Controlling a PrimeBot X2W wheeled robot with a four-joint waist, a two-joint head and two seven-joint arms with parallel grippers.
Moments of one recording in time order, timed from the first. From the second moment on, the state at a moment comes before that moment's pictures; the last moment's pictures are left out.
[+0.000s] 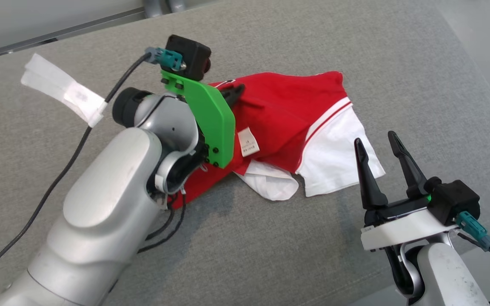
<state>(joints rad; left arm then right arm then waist) -0.80 0.20 -0.67 0.18 -0.77 0.05 0.58 -0.16 -0.05 0.11 0.06 0.18 0.13 -0.26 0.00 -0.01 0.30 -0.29</state>
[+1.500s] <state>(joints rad) -0.60 0.30 -0.85 0.14 -0.56 0.04 0.36 -0.11 -0.05 0.08 0.07 0.17 0.13 -0.26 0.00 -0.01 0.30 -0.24</state>
